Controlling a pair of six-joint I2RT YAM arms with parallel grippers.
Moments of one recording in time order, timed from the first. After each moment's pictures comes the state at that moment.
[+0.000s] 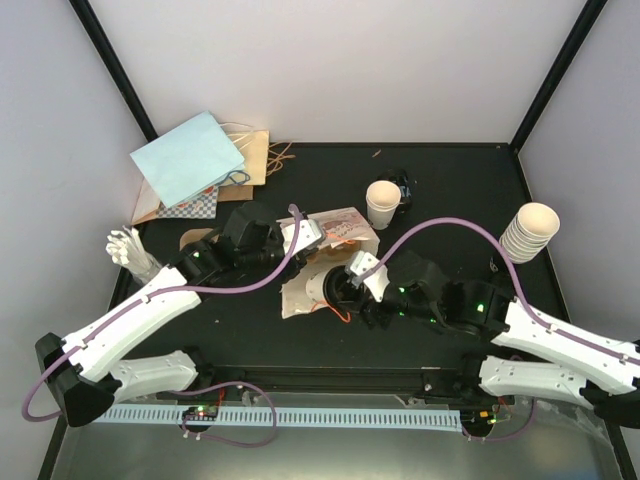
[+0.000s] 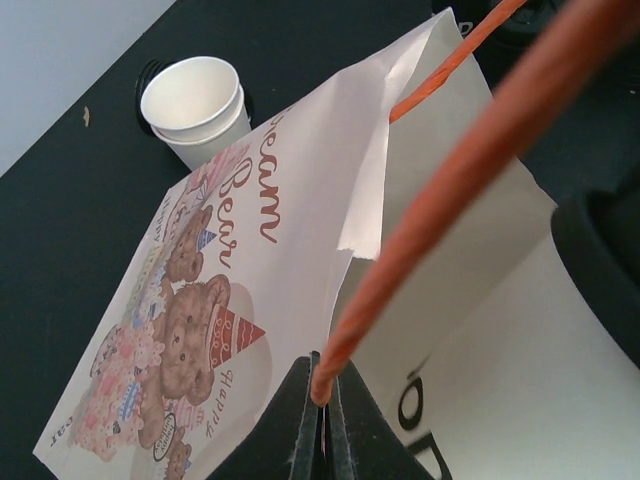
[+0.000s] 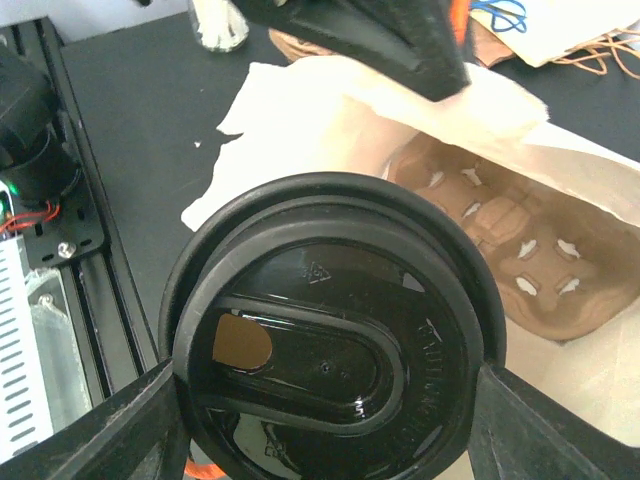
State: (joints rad) left arm -0.78 1.09 1.07 -0.59 0.18 0.25; right arm 1.13 0.91 0.97 -0.66 0.06 0.03
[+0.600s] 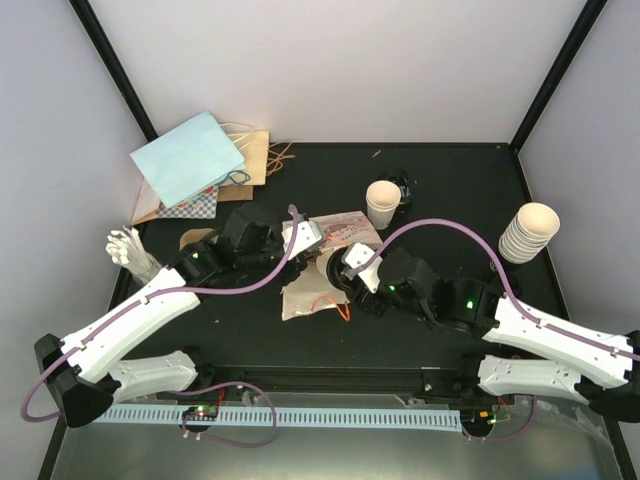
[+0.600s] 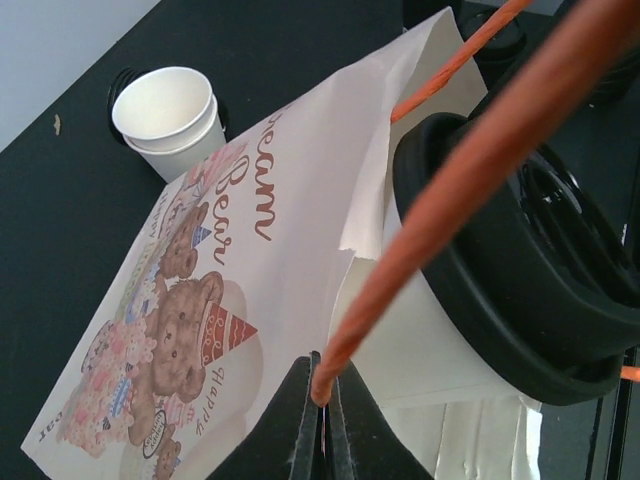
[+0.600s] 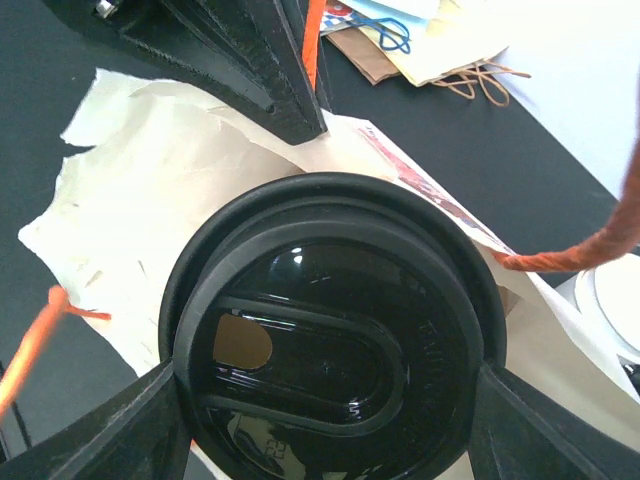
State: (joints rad) left arm -0.79 1.08 1.07 -0.59 0.23 0.24; right arm 1.17 0.97 0.99 -0.64 0.30 -0.07
